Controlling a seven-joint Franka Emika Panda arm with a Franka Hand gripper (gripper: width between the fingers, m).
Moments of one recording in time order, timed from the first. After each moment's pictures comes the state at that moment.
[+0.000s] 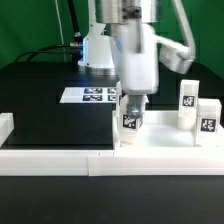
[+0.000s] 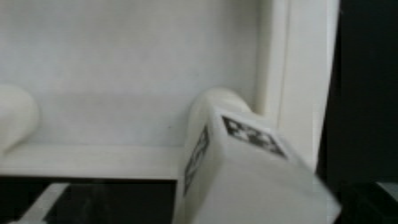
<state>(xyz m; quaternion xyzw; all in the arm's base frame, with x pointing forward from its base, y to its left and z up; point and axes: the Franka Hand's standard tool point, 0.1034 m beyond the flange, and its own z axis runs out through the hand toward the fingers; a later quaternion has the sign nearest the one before) 0.619 0.012 0.080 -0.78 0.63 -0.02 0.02</state>
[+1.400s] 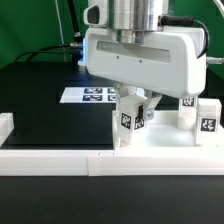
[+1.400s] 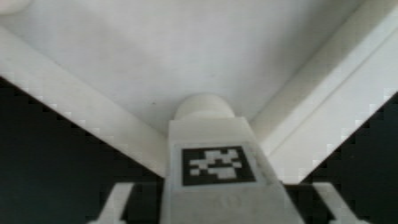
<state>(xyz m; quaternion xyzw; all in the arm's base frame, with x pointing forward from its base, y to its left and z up) 0.621 0.012 0.072 -0.89 0.46 -0.04 0.01</state>
